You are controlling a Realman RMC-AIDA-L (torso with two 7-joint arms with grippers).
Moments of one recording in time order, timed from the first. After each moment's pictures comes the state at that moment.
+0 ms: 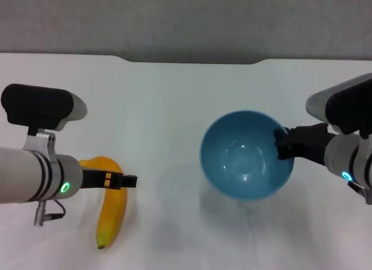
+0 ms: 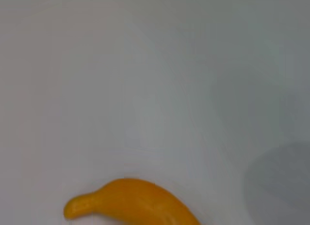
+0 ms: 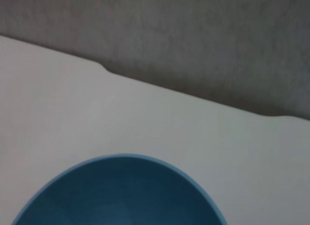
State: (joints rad) left arm -0.32 -2.04 -1.39 -1.39 2.72 -0.92 -0.09; right arm 0.23 2.01 1.25 1.45 -2.81 0.55 -0.01
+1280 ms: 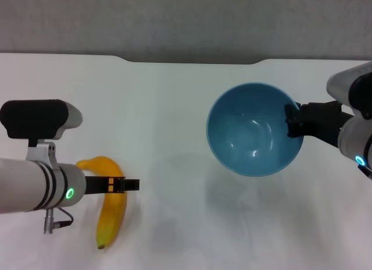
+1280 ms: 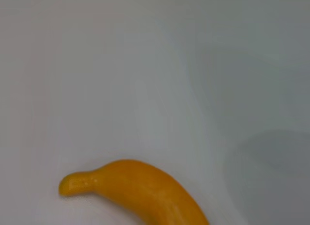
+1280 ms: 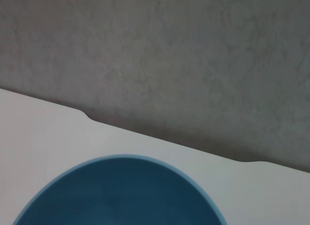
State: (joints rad) left arm -0.33 -2.04 -1.38 -1.28 2.66 -0.82 -0.16; right arm 0.18 2.01 1.28 1.52 -2.84 0.48 -0.02
